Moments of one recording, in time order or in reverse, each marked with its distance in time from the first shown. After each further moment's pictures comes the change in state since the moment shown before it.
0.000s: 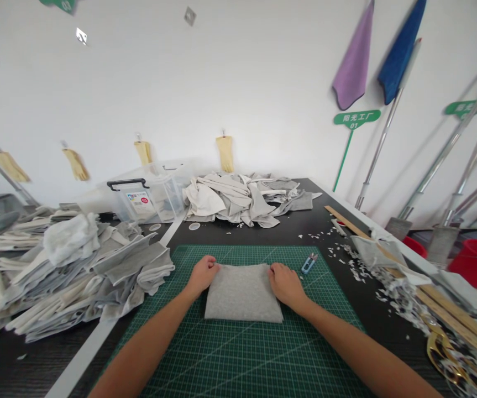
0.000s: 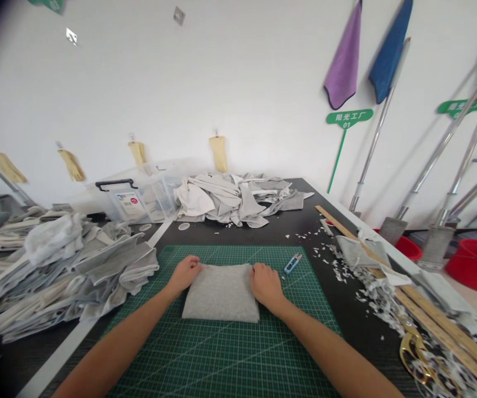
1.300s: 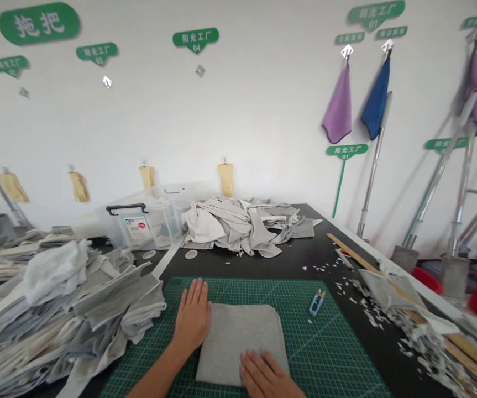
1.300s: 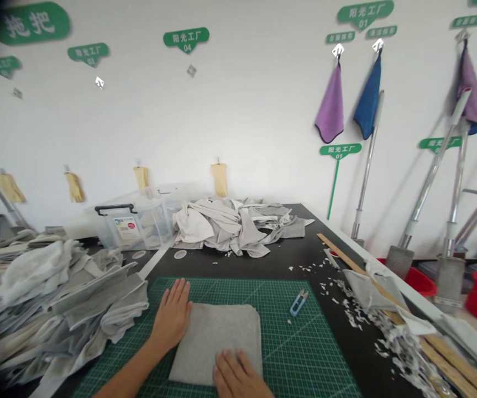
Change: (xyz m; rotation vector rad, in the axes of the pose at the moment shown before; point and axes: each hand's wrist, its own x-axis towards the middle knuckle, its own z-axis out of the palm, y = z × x) left_hand -0.015 0.011 -0.013 0.764 0.118 0.317; right_hand -0.057 -0.021 0.079 -0.244 0.464 -1.013
